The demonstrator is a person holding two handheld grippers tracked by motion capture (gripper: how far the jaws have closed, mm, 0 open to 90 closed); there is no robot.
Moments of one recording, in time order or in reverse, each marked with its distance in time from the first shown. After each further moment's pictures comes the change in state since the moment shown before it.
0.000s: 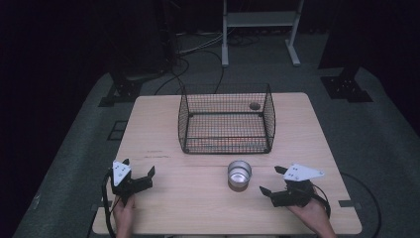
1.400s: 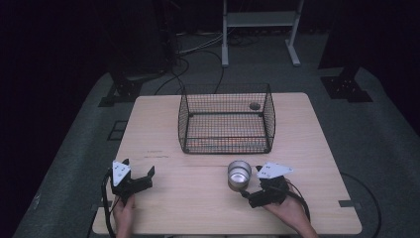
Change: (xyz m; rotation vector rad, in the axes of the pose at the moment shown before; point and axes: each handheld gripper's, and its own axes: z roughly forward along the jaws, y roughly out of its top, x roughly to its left) left arm 0.000 0.000 0.000 -0.004 -0.002 -0.006; right arm 0.031 0.022 0.047 0.065 0.029 -0.014
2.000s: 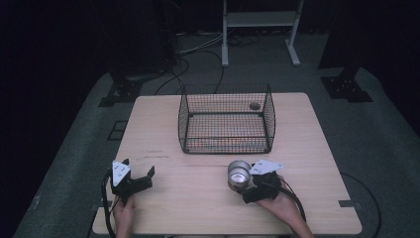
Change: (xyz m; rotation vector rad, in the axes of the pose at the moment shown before) left arm 0.000 0.000 0.000 0.000 -0.001 -0.001; right arm -0.002 0.004 0.025 0.040 -0.024 0.003
